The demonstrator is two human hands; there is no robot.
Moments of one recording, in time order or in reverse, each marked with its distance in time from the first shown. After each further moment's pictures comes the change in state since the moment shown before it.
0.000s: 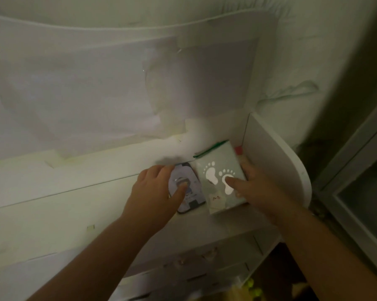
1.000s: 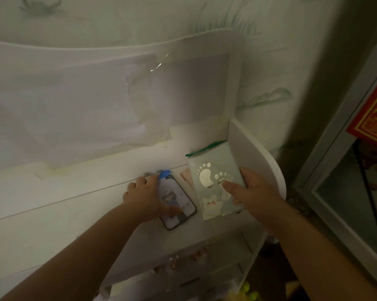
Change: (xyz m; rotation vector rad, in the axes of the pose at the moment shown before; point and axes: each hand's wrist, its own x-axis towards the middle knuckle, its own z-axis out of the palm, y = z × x) left_hand 0.034 -0.017 0.025 0.169 -0.415 -0.254; right_hand -0.046 -0.002 -0.019 0.106 0.081 -0.093
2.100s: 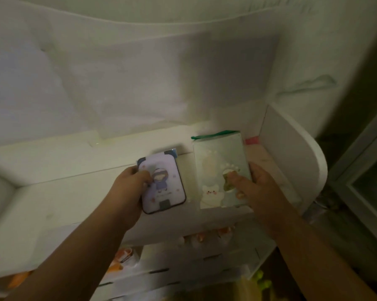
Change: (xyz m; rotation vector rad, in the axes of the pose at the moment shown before) left_hand -0.104 -0.067 -0.035 -1.510 0.165 -0.241; right_hand -0.035 -0.003 0.079 0.186 -0.008 -0.063
